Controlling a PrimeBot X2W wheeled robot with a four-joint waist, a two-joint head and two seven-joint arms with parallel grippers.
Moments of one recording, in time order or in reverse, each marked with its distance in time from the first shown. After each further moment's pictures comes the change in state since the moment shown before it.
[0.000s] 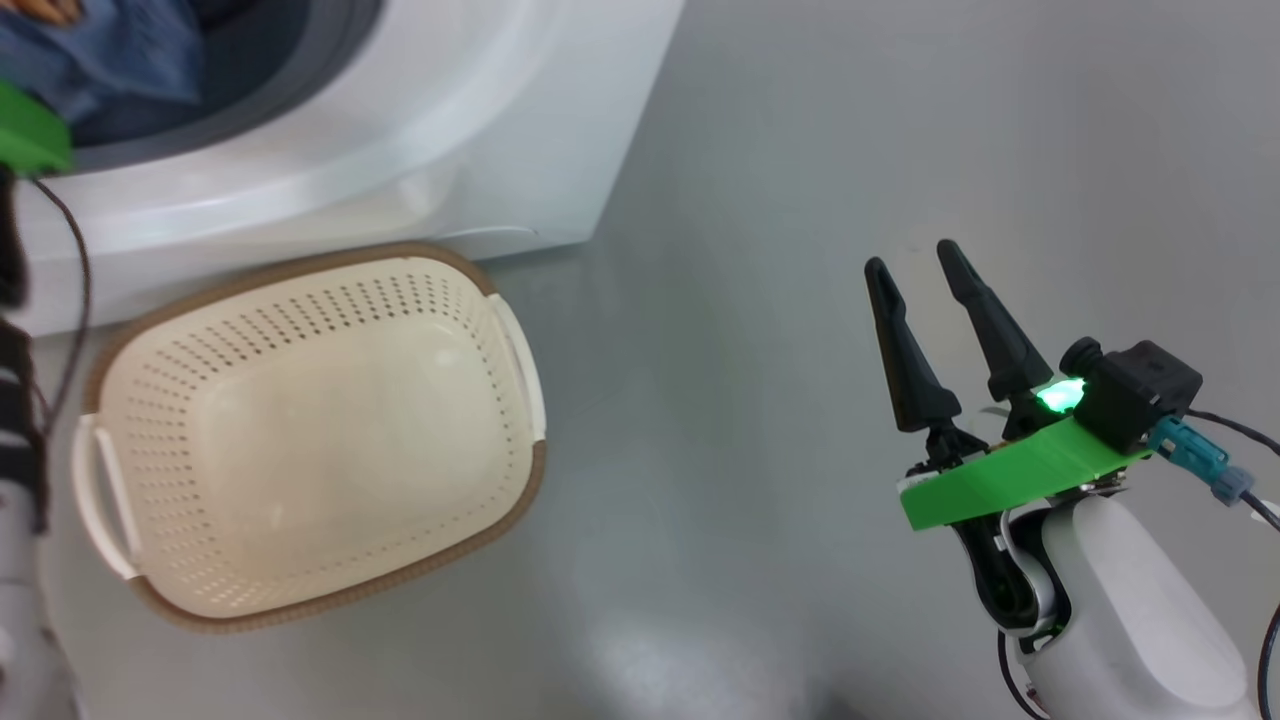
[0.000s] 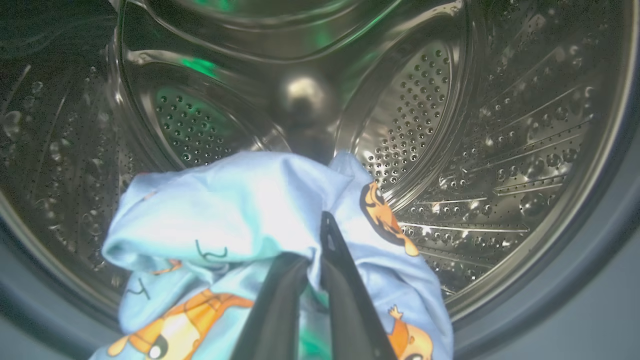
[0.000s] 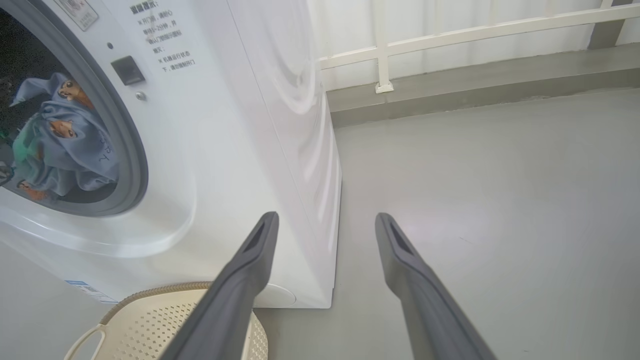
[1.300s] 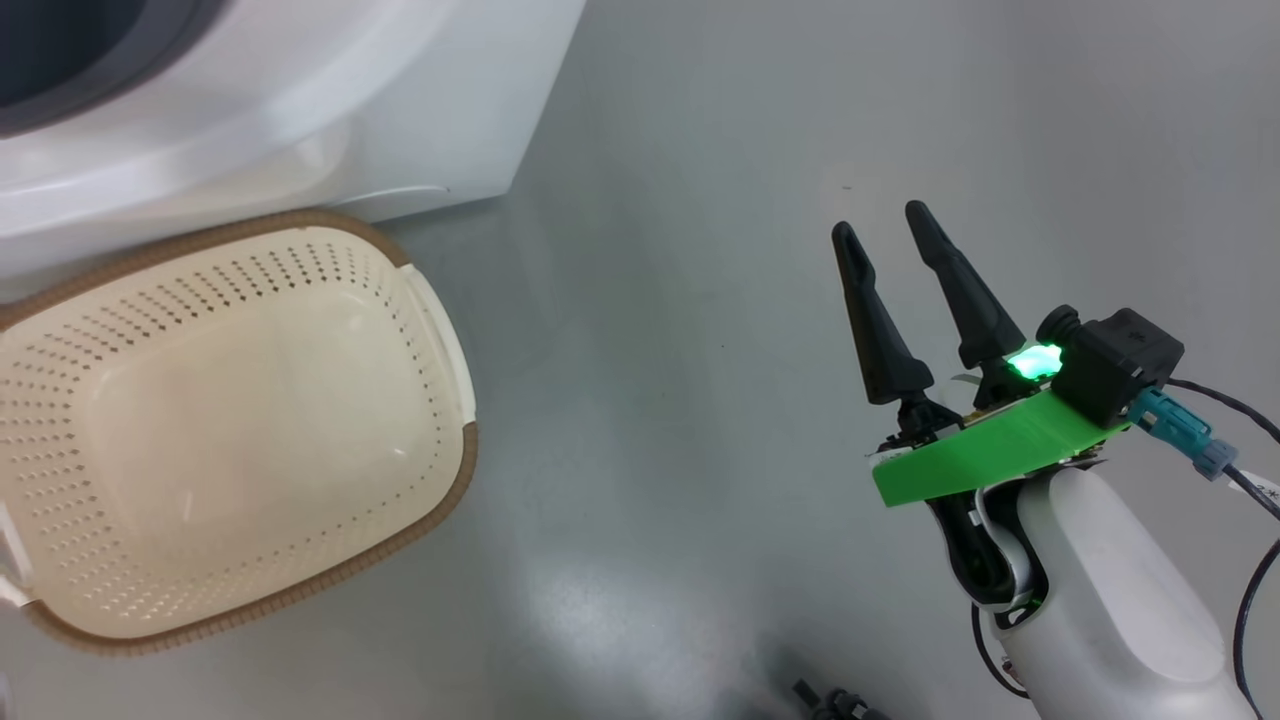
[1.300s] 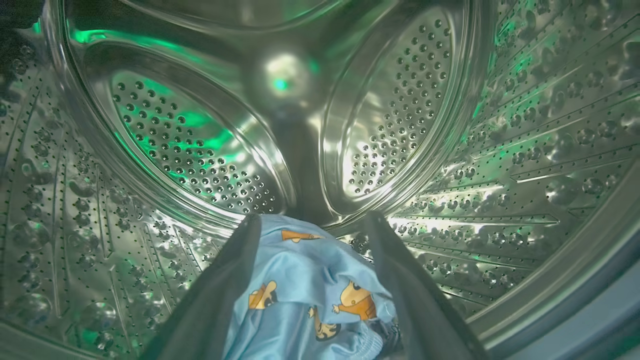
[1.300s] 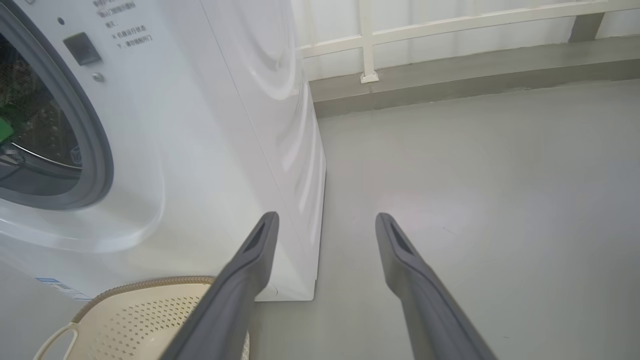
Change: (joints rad) left arm -0.145 0.078 0.040 0.053 0.088 0.045 0.000; right arm -0.060 0.029 0.027 -0.010 0.002 0.000 0.000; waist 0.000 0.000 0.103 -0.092
